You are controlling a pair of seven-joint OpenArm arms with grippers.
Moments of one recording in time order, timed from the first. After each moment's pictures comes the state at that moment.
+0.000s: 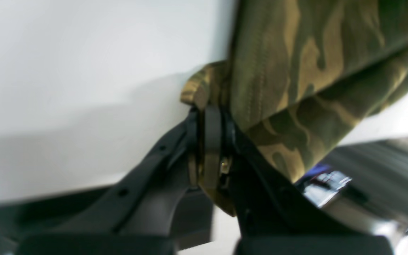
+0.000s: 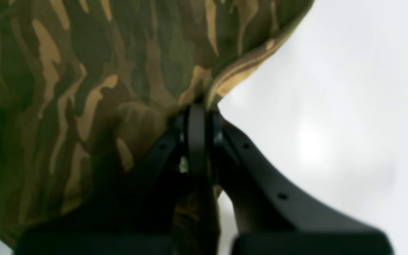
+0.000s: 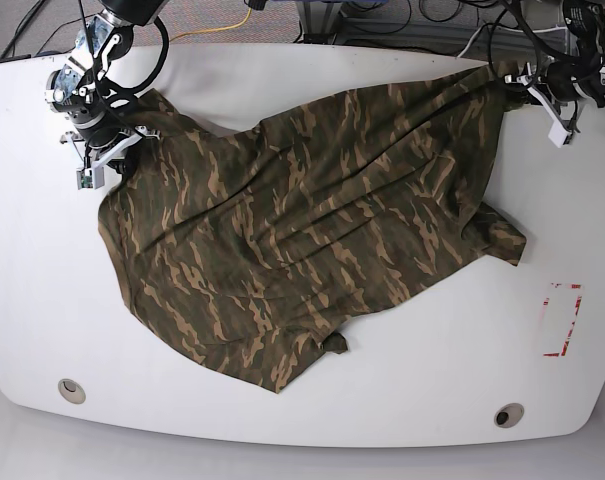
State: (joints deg) left arm 24.1 -22.5 -31.0 93.8 -47.9 -30.8 75.0; right arm -9.3 3.4 40.1 86.5 8.5 40.0 -39.8
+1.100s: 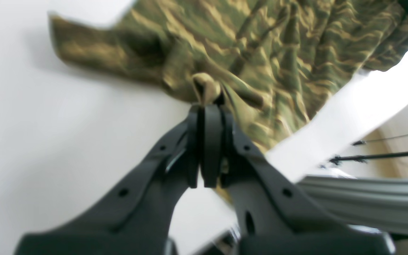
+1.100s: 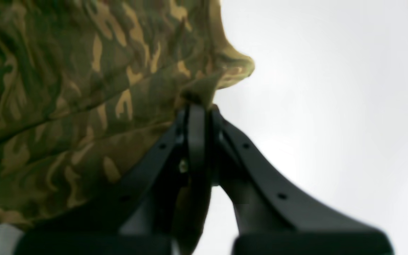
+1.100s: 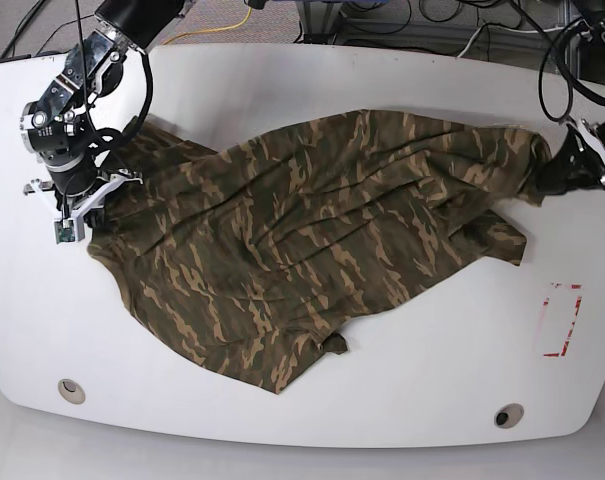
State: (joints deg) left arm 11.5 -28.9 -43.4 103.1 -82.5 -41.9 84.5; right arm -0.8 1.9 39.8 107.9 6.6 40.2 -54.7
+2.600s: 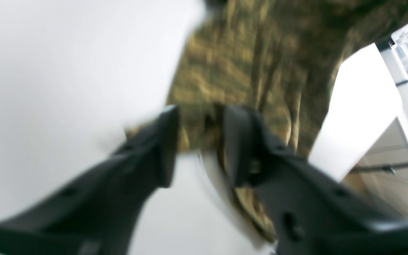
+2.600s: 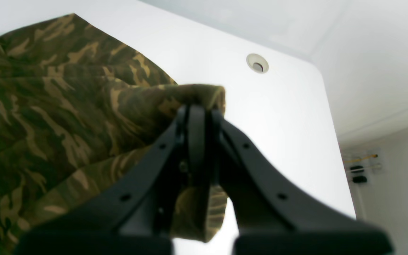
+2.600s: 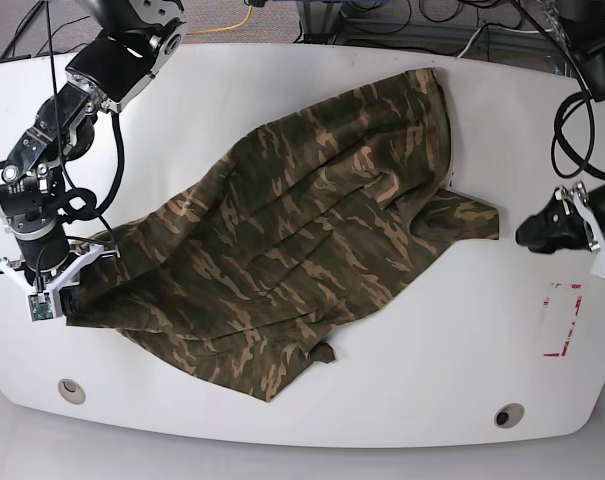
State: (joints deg) left arm -3.4 -31.1 -29.3 82.3 -79.2 -41.9 84.2; right arm 12.3 8.6 34.2 109.8 6.7 40.4 -54.9
